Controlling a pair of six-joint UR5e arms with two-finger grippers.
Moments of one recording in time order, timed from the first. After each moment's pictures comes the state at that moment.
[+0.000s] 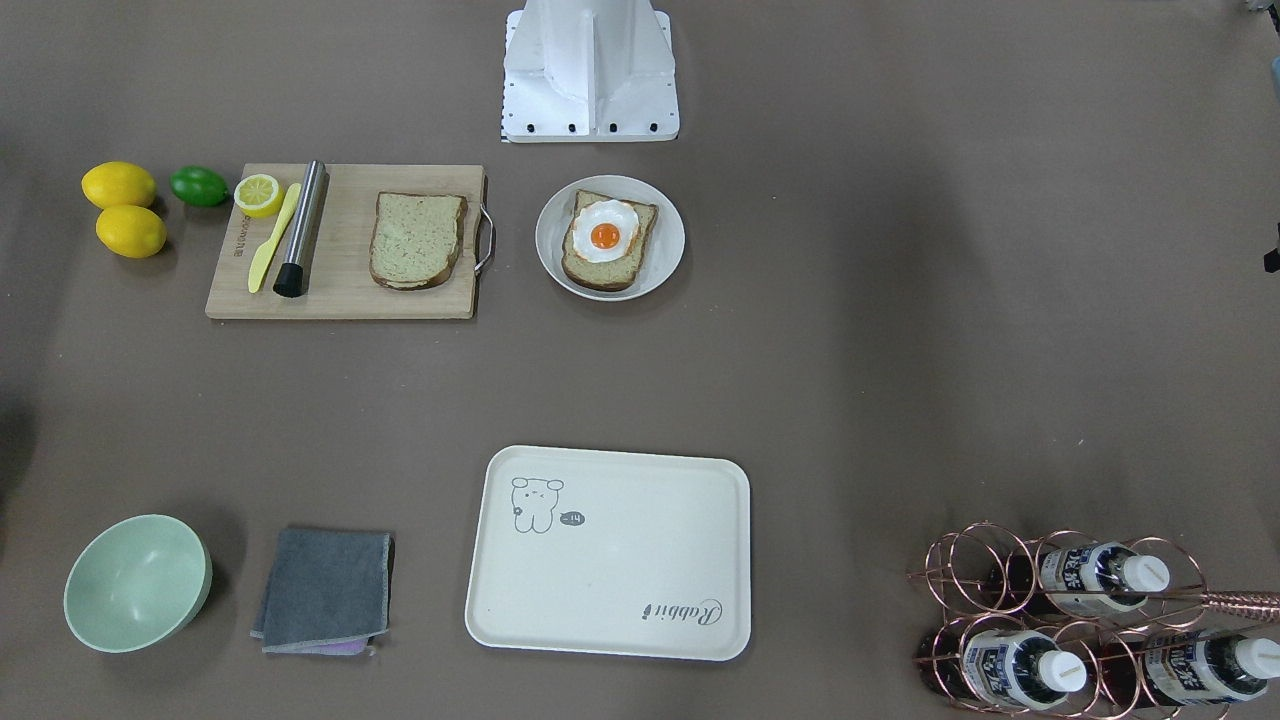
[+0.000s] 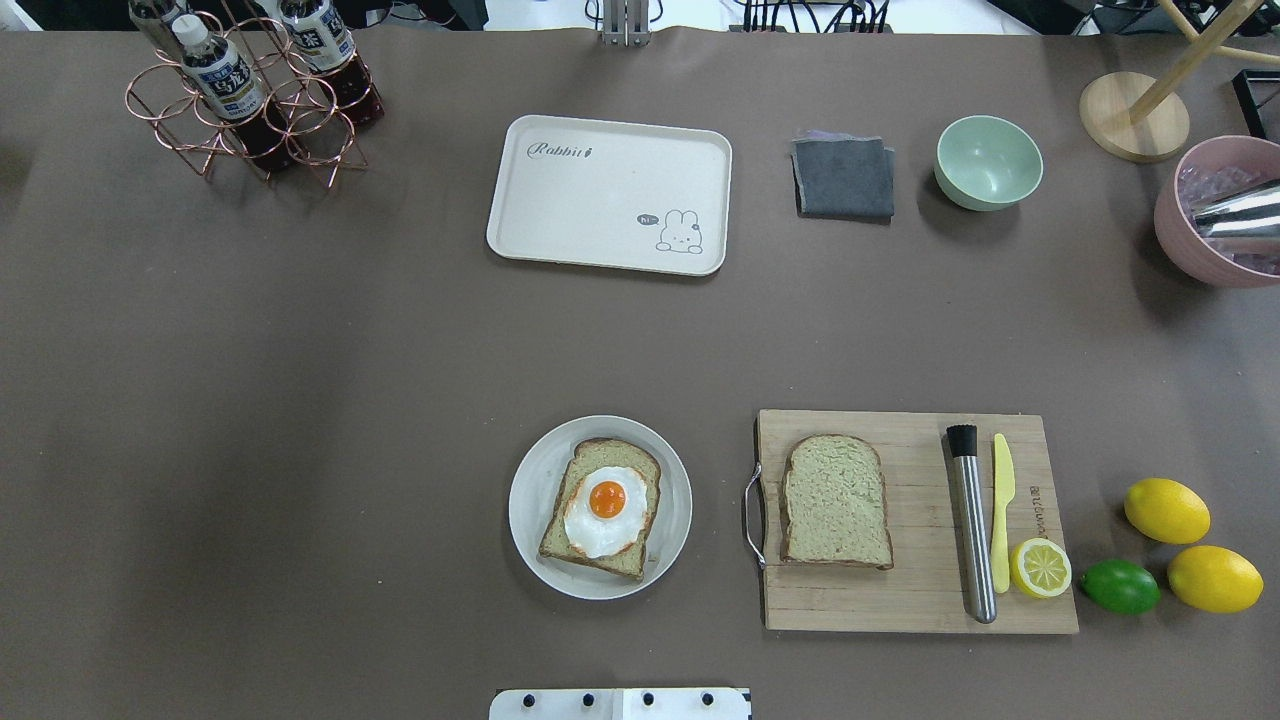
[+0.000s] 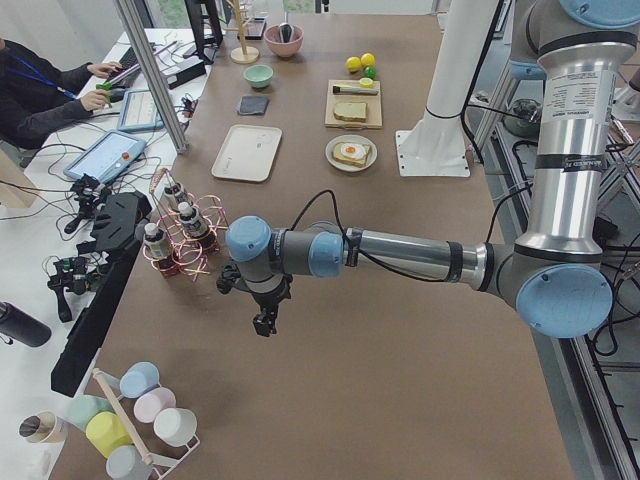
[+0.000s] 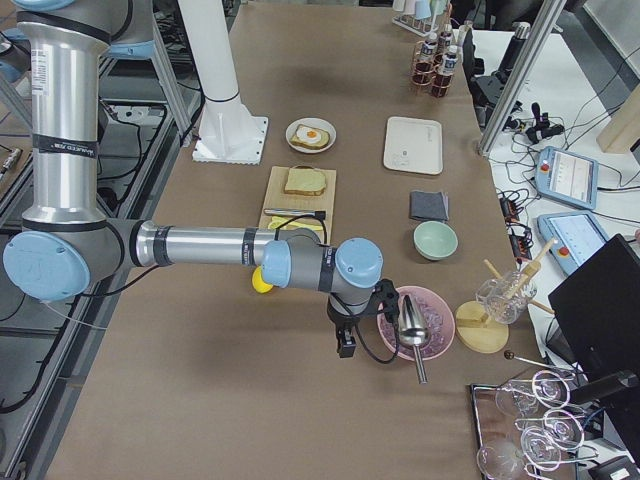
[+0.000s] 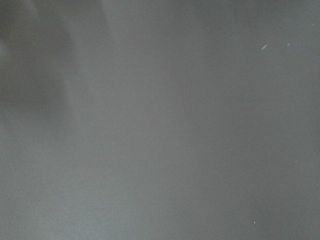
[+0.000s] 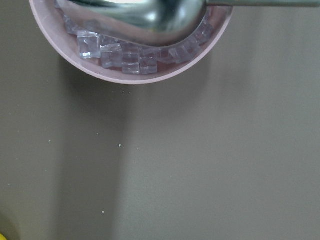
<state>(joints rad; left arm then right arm) -1.47 -1.61 -1.71 -1.54 -2.36 0.19 1.56 -1.65 1.67 -1.66 2.33 -0.20</state>
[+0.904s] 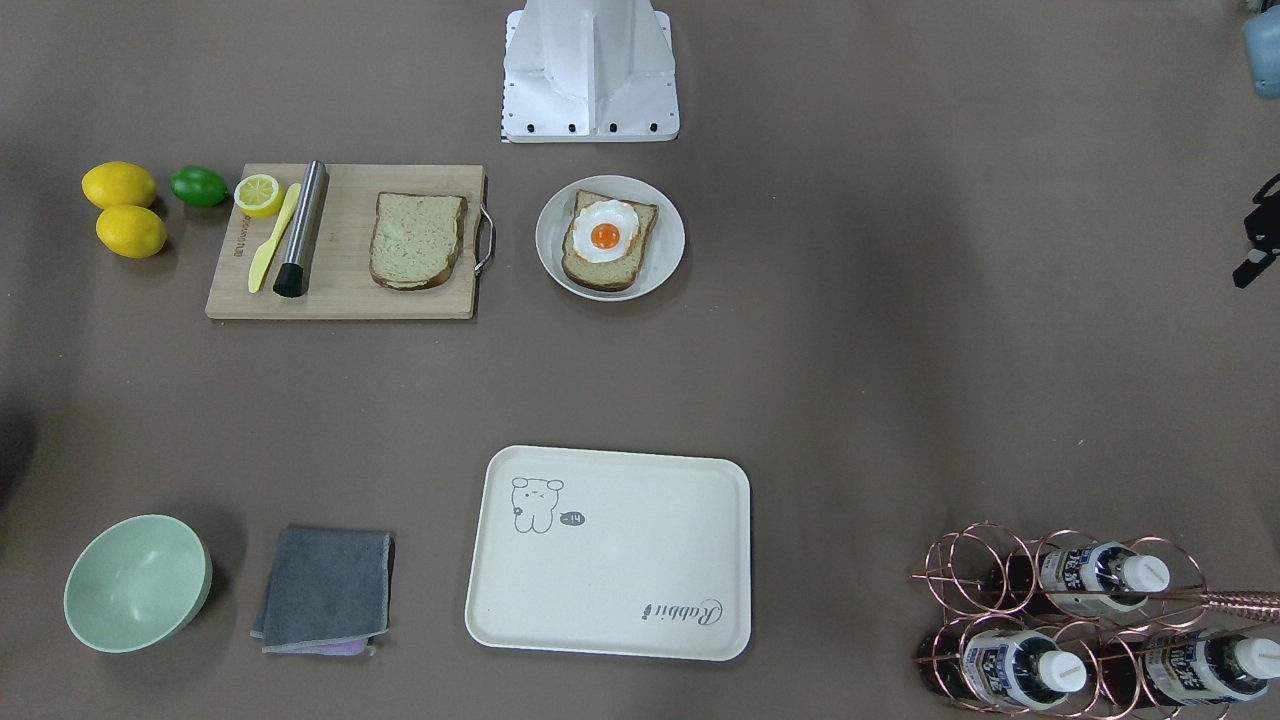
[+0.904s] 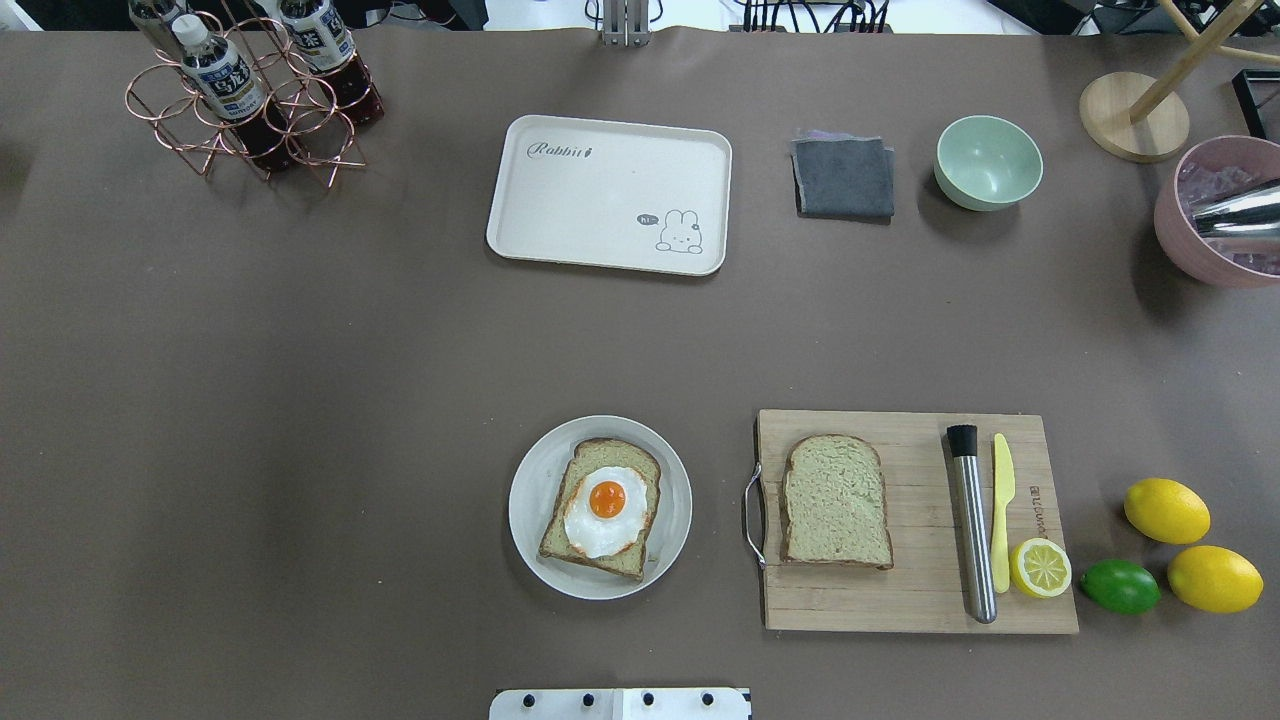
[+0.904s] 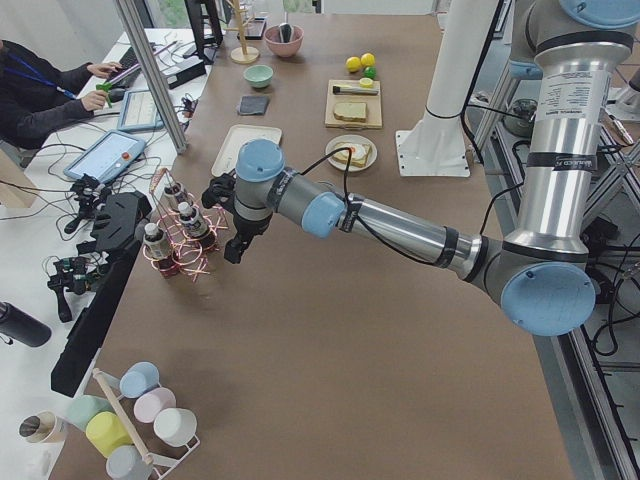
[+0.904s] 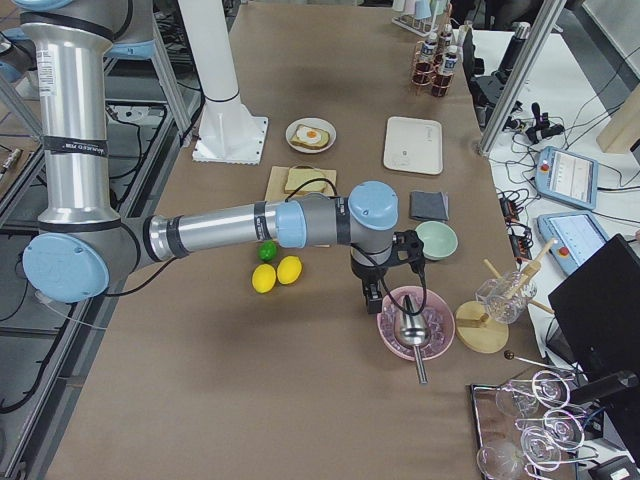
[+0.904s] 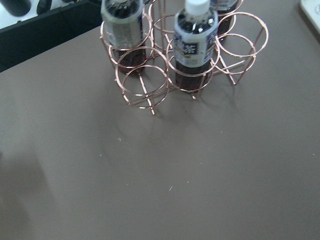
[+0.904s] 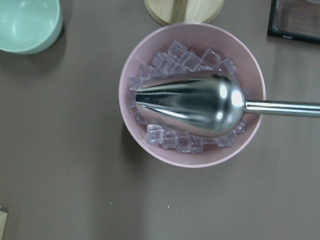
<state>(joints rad) -1.38 -1.67 -1.82 -1.90 -2.35 -0.08 1.56 -1.56 1.81 -1.65 2.35 -0.05</state>
